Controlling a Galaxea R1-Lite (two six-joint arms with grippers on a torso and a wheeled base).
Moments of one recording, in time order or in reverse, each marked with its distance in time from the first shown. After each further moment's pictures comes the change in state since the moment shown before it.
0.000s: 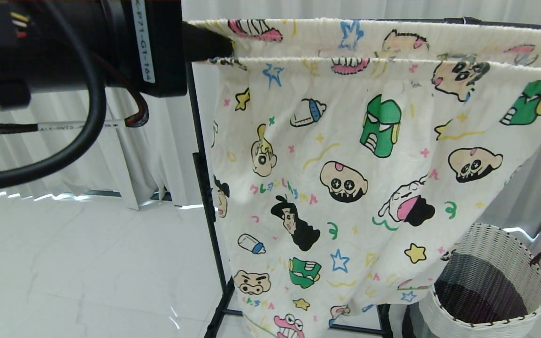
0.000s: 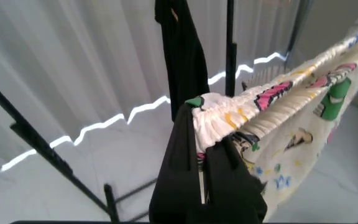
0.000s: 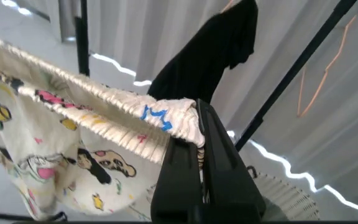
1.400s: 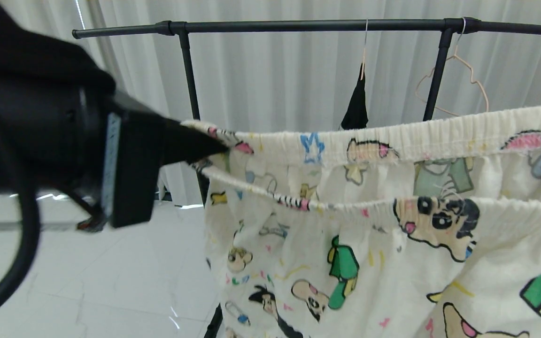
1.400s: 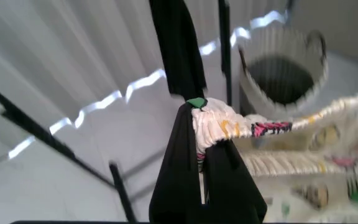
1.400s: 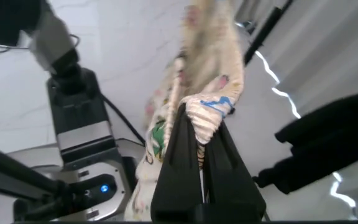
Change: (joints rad) left arm -0.118 -0.050 0.017 0.342 0.003 -0.056; right arm 0.433 -0.013 0.050 0.066 0.255 0.062
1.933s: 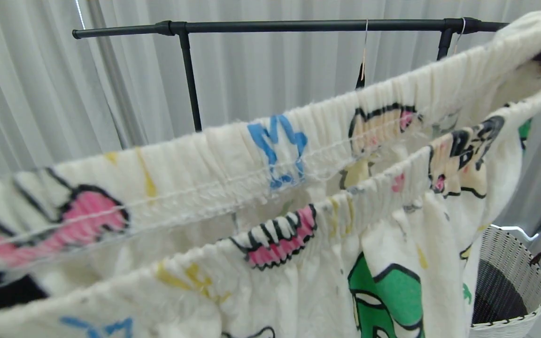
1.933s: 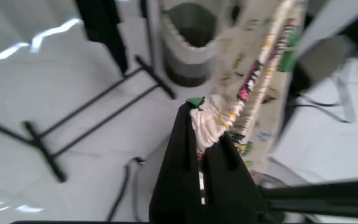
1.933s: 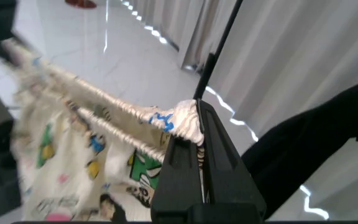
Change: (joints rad) left arm -0.379 -0.143 -0.096 0.269 -0.003 -0.359; right arm -0.163 0.026 0.134 -0.431 0.001 -0.054
